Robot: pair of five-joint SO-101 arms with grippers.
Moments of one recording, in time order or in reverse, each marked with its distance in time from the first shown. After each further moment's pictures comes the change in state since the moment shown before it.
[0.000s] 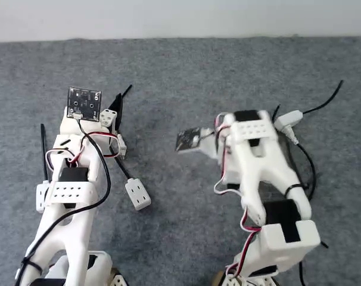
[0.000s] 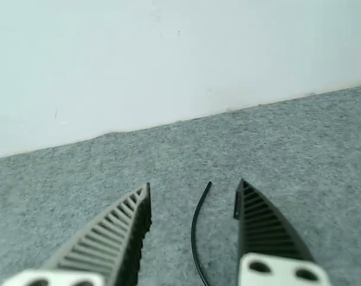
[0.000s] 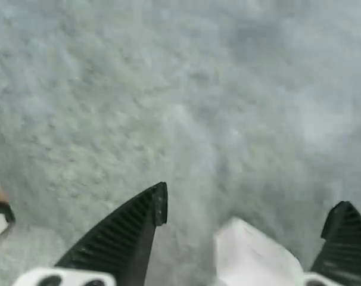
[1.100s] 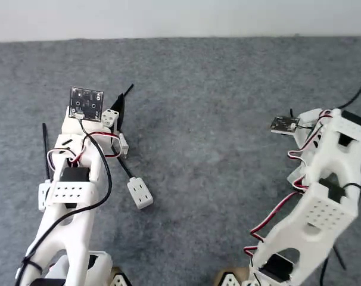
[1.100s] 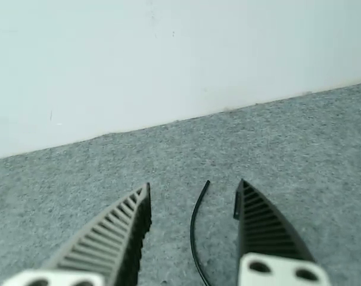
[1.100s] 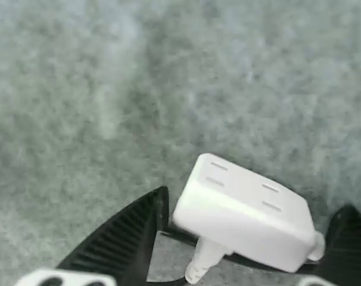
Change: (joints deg) left arm 0.7 0.0 0.0 0.0 0.0; right arm 39.5 25.7 -31.6 11.6 14.1
